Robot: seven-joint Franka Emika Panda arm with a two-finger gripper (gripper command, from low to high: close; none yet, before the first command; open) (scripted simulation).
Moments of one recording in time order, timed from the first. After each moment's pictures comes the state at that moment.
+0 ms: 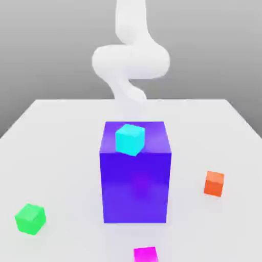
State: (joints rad) arm 0.06 -0.73 -0.05 -2.30 0.03 2.31 0.70
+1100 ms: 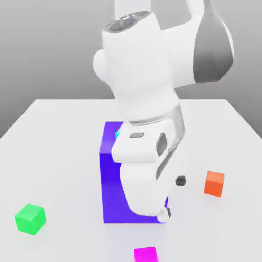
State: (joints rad) arm 0.44 0.14 -0.35 -2.30 0.47 2.48 -0.71
